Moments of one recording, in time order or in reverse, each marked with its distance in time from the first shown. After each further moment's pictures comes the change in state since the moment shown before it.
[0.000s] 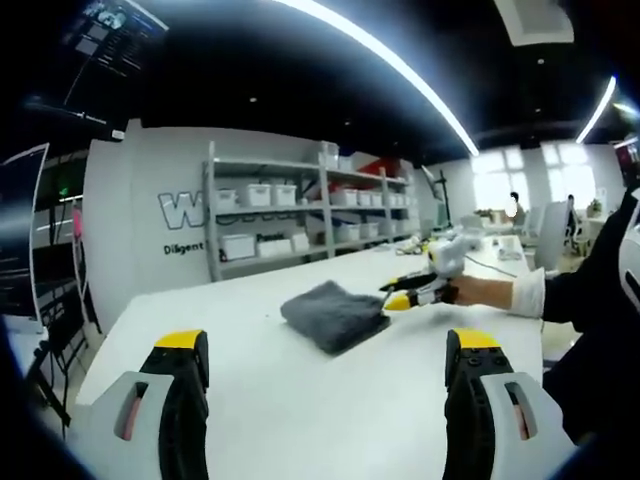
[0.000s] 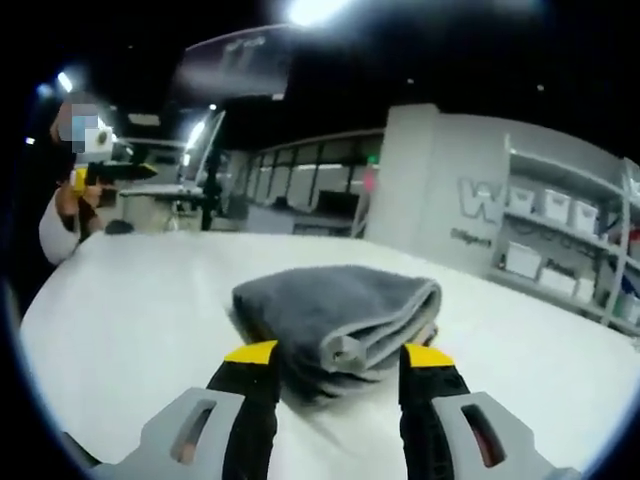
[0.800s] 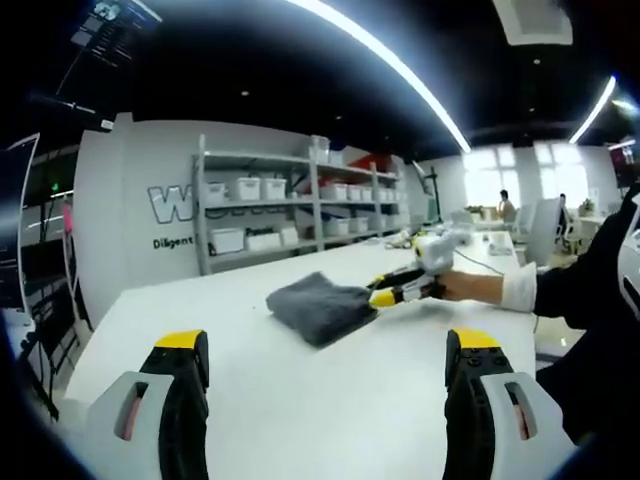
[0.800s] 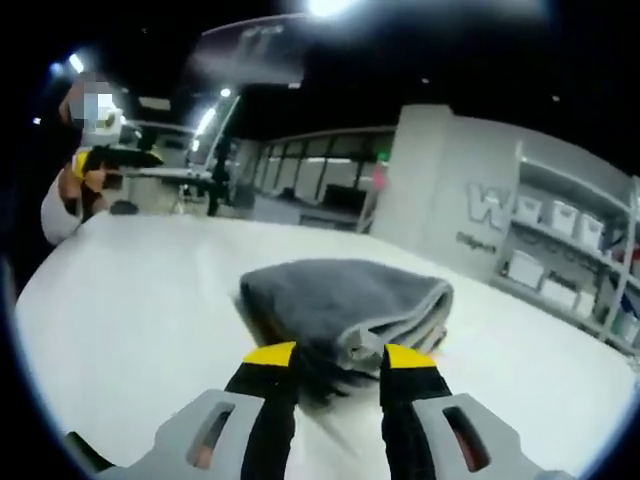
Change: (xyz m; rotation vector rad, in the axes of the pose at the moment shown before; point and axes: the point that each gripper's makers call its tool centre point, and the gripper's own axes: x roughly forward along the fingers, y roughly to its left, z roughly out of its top) left arm 0.006 -0.019 -0.016 0.000 0.027 -0.053; right arm 0.003 0.014 -0.005 -0.083 0.016 0.016
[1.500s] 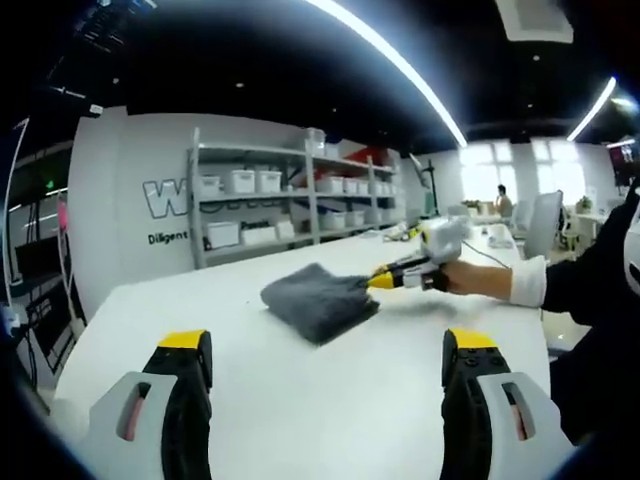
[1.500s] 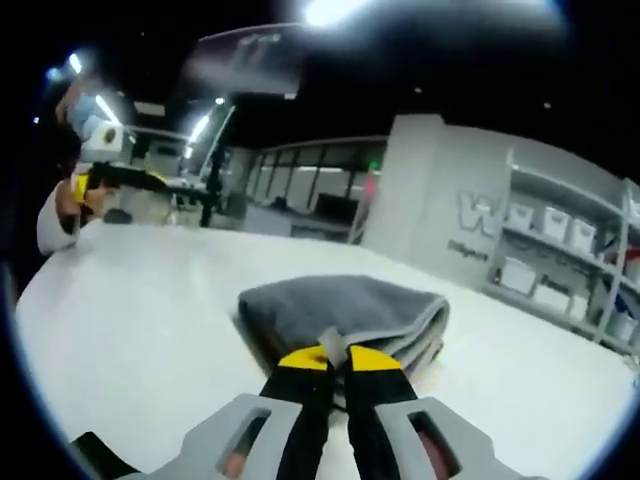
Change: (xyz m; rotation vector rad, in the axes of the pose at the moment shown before) left arm 0.021 0.006 -0.013 0.002 0.013 -0.006; right arm -0.001 0.002 0.017 0.018 -0.051 -0.042
